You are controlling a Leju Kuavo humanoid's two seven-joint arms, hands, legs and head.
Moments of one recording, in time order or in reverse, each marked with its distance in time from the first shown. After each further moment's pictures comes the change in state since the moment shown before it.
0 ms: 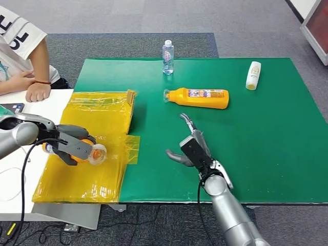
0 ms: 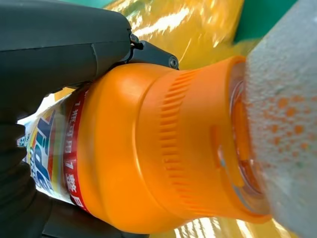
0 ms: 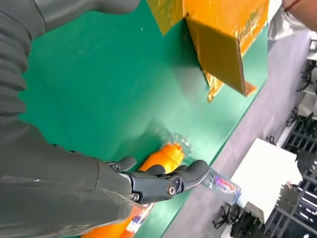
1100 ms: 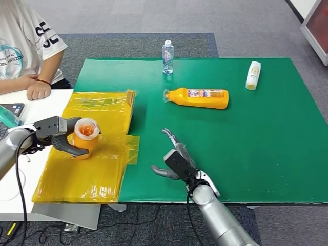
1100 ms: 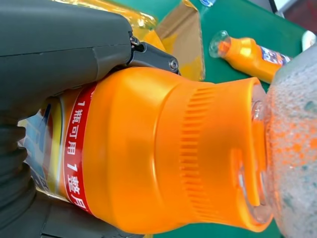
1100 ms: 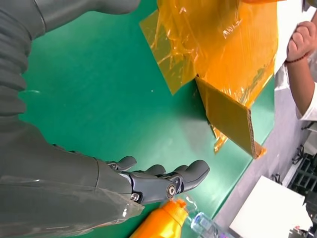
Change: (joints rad) left arm 0.292 -0.106 0.569 0.223 0.175 -0.026 -0.373; right arm 0.011 0.018 0.129 0.108 -0.060 -0.001 -0.023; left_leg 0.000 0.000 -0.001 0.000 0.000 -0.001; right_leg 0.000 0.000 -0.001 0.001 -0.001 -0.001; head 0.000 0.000
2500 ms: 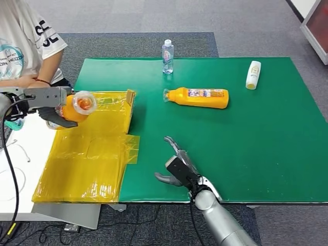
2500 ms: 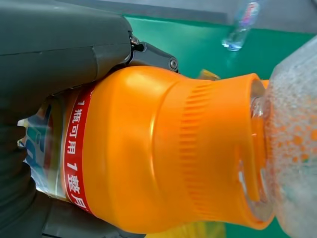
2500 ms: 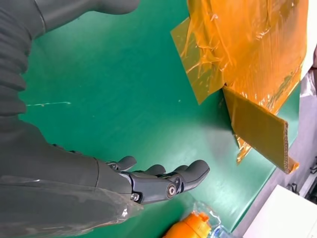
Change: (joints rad) left arm -0.245 0.037 0.005 -0.090 -0.099 -0.065 0.283; right arm 0.017 -0.033 0.023 0.040 -0.012 -0.008 -0.007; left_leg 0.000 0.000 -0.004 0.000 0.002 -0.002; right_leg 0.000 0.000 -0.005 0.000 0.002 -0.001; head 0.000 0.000
